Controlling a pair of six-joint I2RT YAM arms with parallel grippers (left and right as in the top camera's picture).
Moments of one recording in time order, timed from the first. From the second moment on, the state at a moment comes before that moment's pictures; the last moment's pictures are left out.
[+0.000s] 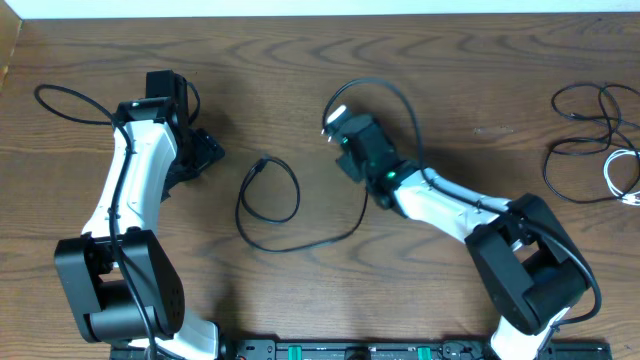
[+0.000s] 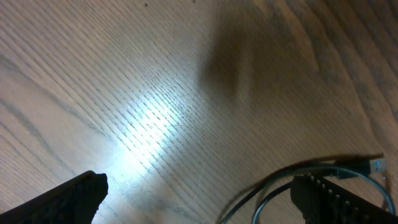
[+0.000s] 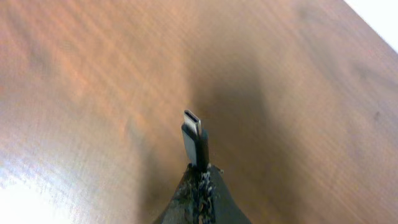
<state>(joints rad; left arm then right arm) 0.10 1.73 1.33 -1.07 -0.17 -0.64 0.62 1.89 1.07 0.10 0.22 -0.22</state>
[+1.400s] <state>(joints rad) 0.10 1.73 1.33 -1.07 -0.17 -0.64 0.28 1.67 1.06 -0.23 -0.25 0.42</state>
